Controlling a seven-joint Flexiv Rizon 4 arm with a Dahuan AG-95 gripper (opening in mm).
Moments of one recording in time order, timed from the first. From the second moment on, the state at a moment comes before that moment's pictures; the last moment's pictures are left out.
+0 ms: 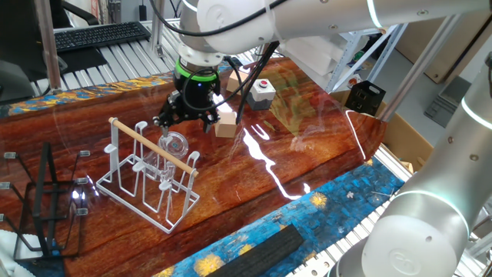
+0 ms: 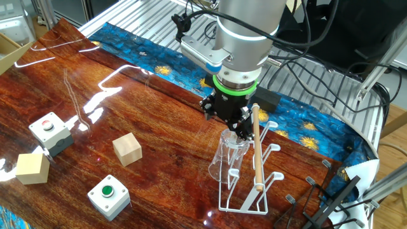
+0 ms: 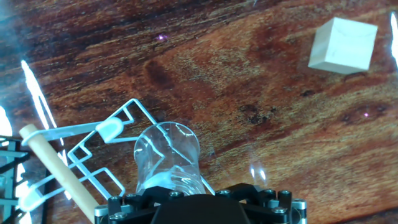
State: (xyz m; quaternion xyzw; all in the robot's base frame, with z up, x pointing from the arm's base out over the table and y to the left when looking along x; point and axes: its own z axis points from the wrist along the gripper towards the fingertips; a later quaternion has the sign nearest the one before) arm 0.495 0.133 0.165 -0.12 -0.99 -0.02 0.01
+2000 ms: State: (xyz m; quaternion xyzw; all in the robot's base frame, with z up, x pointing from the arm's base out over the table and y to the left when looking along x) arm 0.501 0.162 0.139 -0.13 -0.99 -0.02 0.00
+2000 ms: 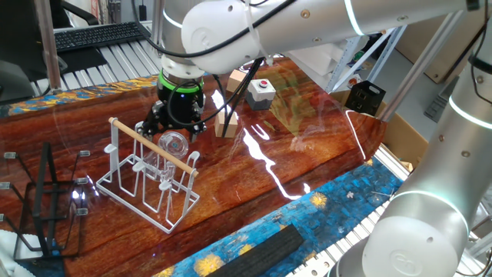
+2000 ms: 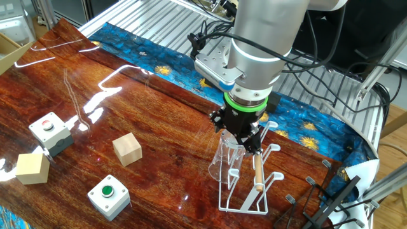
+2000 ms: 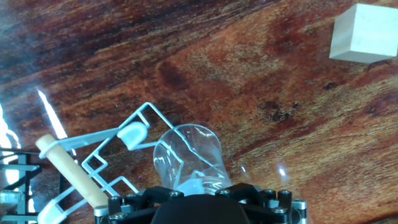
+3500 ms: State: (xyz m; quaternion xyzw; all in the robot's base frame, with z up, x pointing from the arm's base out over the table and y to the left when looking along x) arm 0.498 0.160 0.133 -0.14 -0.99 -0.03 -0.01
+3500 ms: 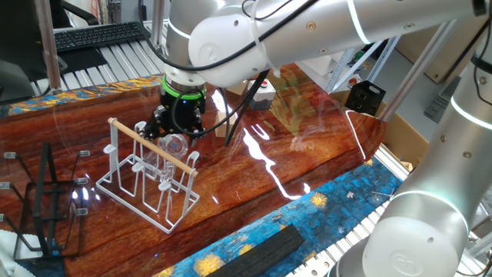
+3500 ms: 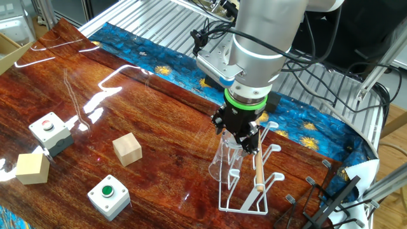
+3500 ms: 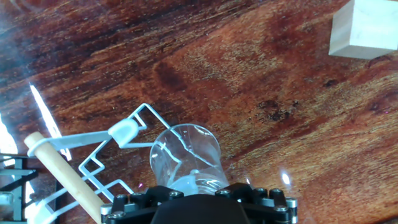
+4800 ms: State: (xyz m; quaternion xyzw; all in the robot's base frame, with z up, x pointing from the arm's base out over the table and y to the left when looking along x) arm 0.499 0.159 0.139 -0.12 -0.99 -0.02 0.00
